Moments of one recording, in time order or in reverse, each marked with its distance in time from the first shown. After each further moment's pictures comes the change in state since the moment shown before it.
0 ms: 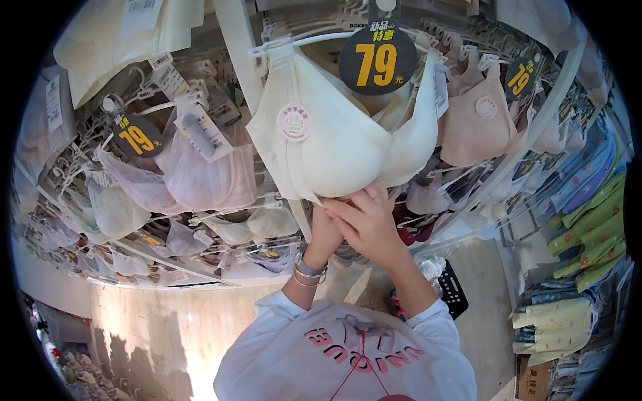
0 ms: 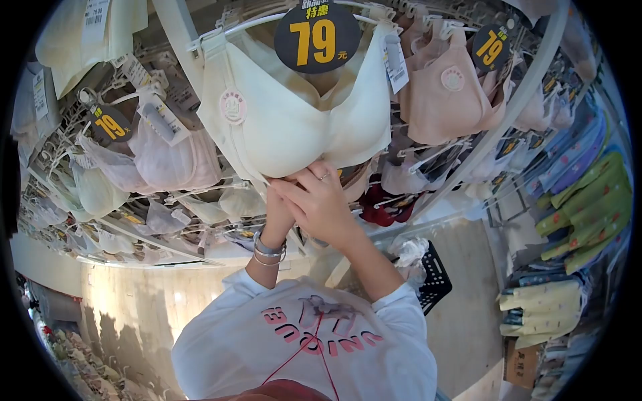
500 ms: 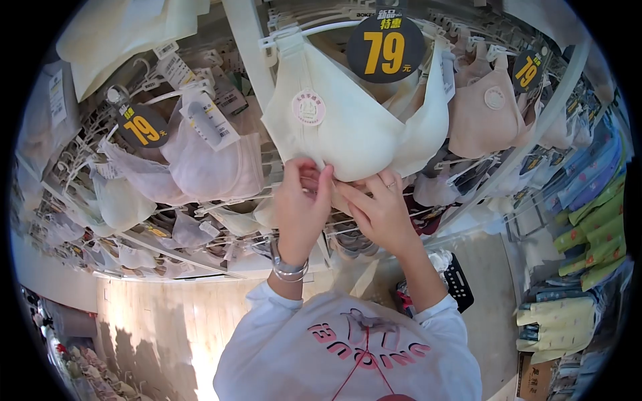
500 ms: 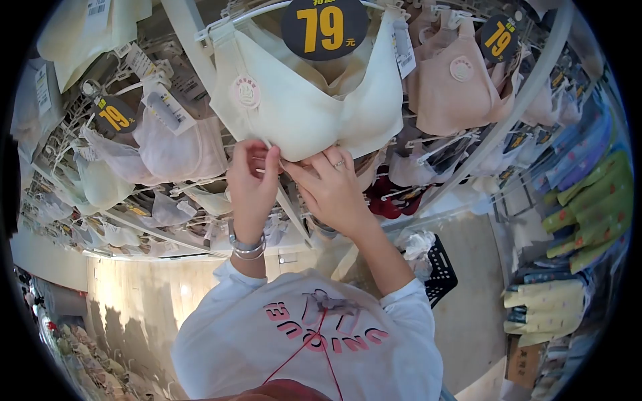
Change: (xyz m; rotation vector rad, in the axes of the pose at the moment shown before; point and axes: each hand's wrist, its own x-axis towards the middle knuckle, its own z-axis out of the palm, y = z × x) left_hand 0.020 0.067 -0.035 0.423 0.317 -0.073; right_hand -0.001 -0.001 -0.009 -0.065 -0.057 0.035
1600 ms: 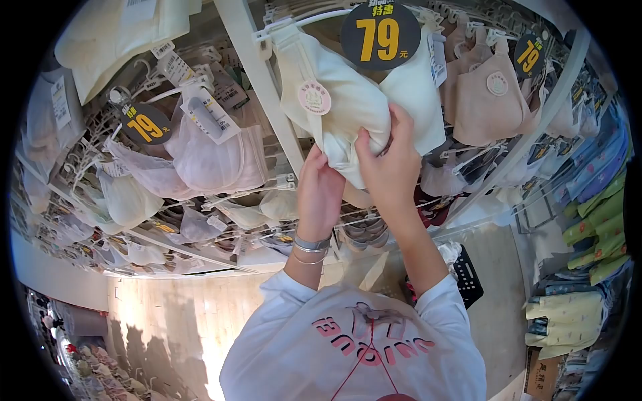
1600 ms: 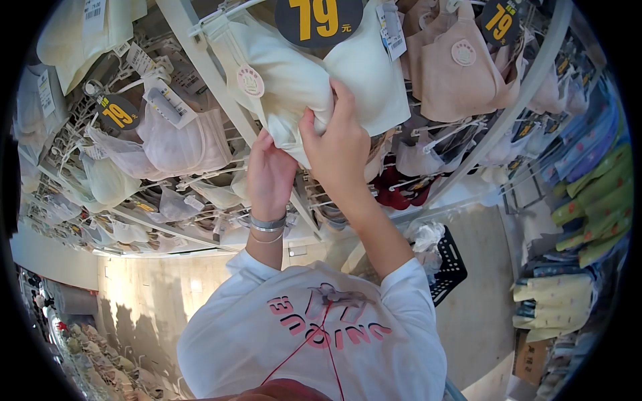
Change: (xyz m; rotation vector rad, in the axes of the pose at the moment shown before) left_hand 0.001 0.005 0.026 -1.313 -0.249 -0.347; right_hand 0.046 0.004 0.012 0.124 0.476 0.499
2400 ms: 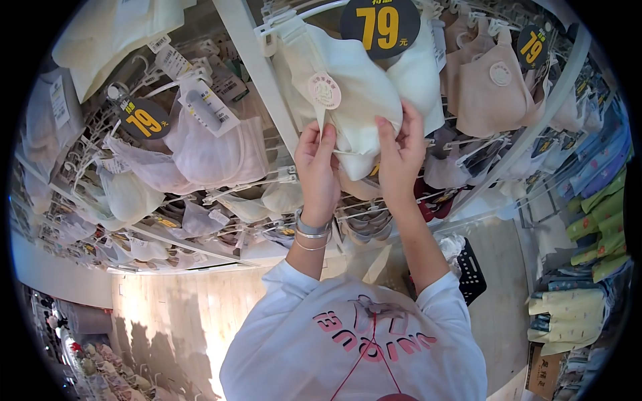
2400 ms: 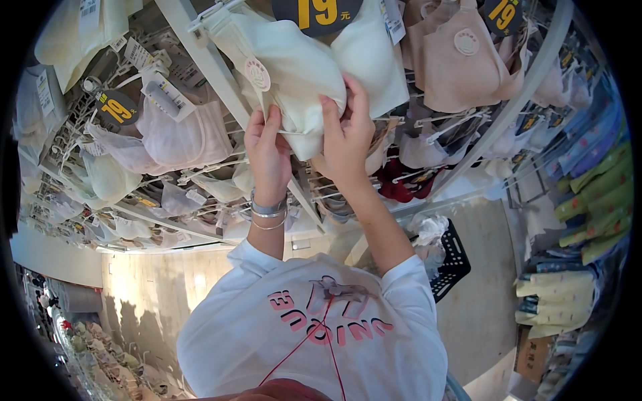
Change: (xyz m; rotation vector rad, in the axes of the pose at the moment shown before) left_hand 0.017 -0.008 -0.008 0.299 0.207 0.196; right_hand -0.008 0.017 0.008 0.668 0.083 0.164
